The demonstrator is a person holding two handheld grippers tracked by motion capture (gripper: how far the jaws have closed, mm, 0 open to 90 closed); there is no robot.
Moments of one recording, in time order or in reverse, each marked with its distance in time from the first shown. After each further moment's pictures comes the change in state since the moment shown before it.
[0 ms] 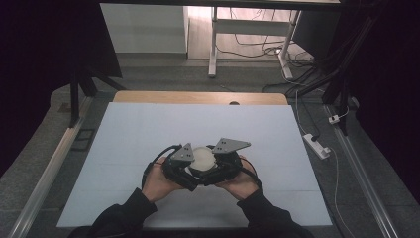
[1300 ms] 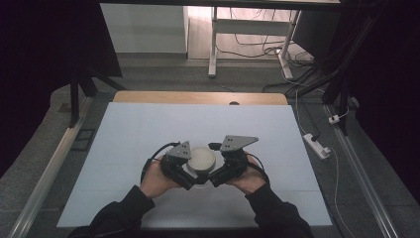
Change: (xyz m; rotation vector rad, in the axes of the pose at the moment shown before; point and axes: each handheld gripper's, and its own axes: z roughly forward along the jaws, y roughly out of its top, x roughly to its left) left arm 0.010 -0.001 -0.006 -0.033 -0.060 0.001; right arm -0.014 0.003 -0.013 -0.036 0.111 -0.040
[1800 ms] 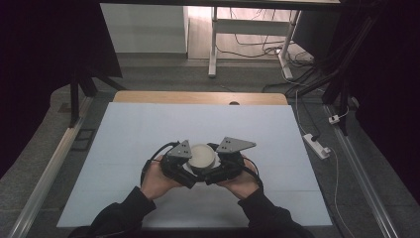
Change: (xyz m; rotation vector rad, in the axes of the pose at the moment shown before) left arm -0.005 0.003 0.000 -0.002 0.043 -0.012; right arm 0.010 -0.003 0.008 -0.039 -0.089 0.032
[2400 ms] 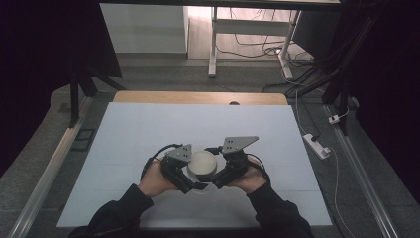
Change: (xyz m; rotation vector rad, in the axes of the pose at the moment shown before) left arm 0.002 -0.002 0.003 0.012 -0.232 0.111; right arm -0.019 -0.002 -0.008 0.047 0.299 -0.064
